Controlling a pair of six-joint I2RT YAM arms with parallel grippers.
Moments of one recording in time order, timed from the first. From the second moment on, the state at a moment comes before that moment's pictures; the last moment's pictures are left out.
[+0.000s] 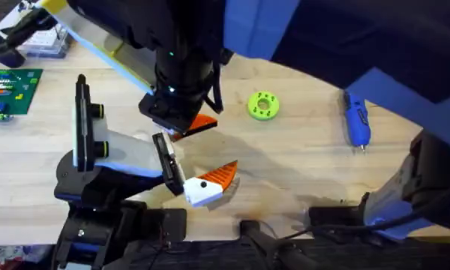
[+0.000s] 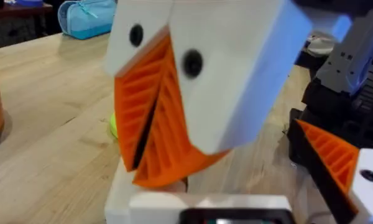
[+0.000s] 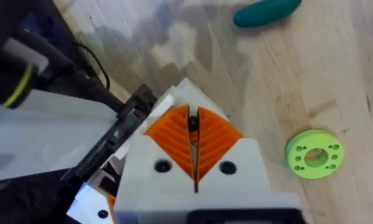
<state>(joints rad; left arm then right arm) -0.12 0.00 0.01 -0.10 1.06 -0.12 1.07 1.95 2.05 -1.38 -0.07 -0.03</state>
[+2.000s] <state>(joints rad) -0.12 0.00 0.01 -0.10 1.06 -0.13 0.75 1.59 1.78 -1.42 -0.16 -0.16</state>
